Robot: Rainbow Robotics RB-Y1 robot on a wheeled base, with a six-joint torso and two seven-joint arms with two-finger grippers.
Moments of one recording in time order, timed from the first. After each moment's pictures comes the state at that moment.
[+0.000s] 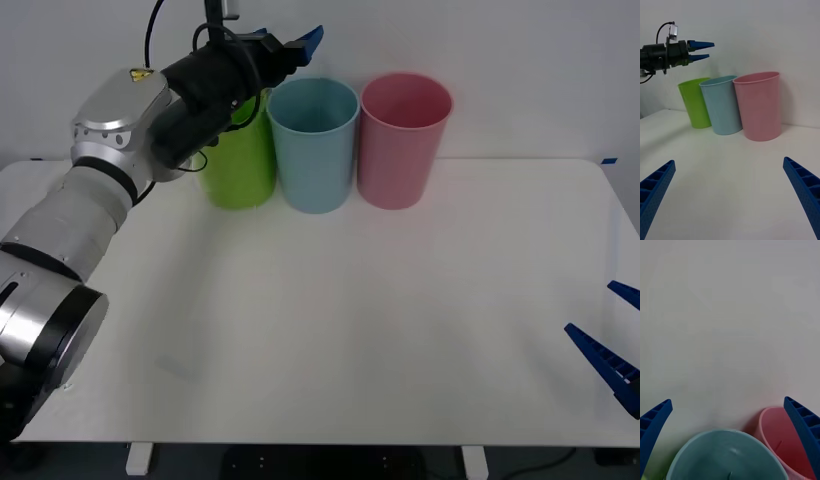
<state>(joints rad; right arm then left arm) 0.35 -0.40 -0.52 -1.66 0.96 -1.22 0.00 -1.08 0.37 -0.28 -0.71 -0.98 -0.36 0.26</state>
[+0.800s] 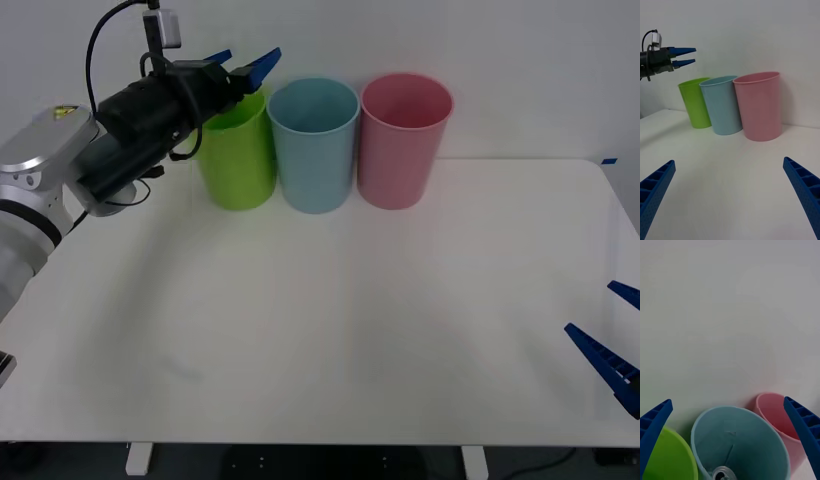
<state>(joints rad) 0.35 -0.40 -0.52 -1.66 0.96 -1.22 0.00 -0.85 0.57 -0.37 -1.01 -0.72 -0.40 0.20</state>
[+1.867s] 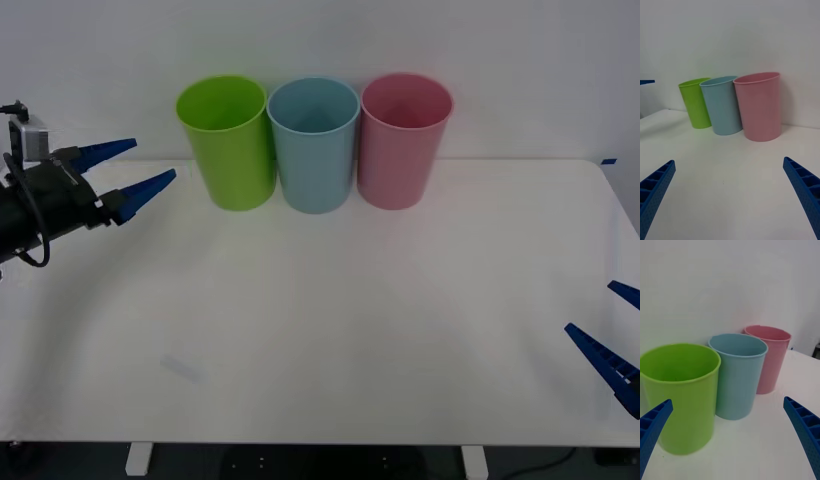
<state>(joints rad) 0.35 -0.40 -0.52 -1.66 0.96 -1.22 0.00 -0.31 0.62 0.24 -1.35 -1.21 -1.03 0.27</state>
